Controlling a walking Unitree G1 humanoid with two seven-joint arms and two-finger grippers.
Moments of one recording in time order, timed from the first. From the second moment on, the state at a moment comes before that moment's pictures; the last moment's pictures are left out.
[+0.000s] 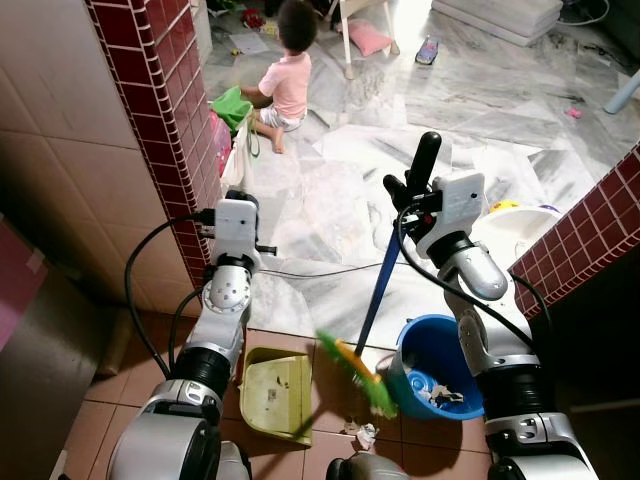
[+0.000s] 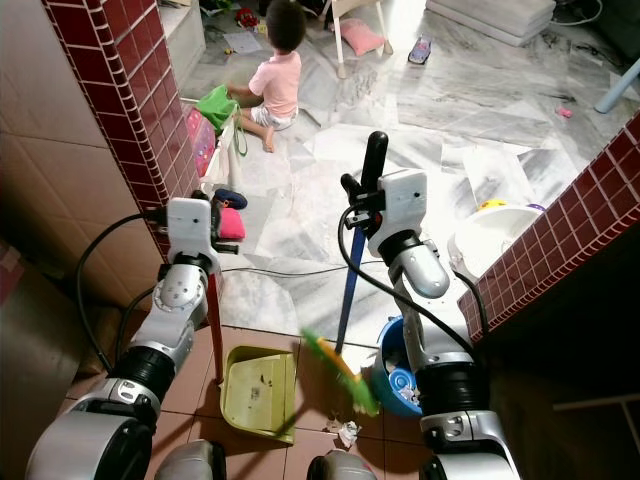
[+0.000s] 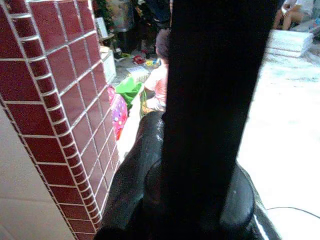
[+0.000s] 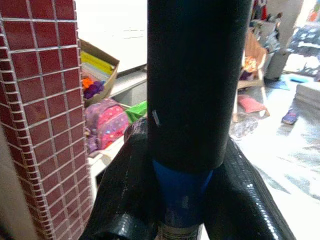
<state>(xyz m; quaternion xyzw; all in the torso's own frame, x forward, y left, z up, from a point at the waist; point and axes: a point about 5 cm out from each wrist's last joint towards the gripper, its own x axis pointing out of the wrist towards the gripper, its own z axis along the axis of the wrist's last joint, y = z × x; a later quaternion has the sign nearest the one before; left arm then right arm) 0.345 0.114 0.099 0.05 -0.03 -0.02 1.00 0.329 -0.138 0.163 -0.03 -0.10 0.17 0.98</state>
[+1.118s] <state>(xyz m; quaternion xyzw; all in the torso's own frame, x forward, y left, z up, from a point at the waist) 0.341 0.108 0.100 0.06 -0.01 -0.03 1.00 0.295 -0.131 0.155 -0.12 -0.05 0.19 0.97</state>
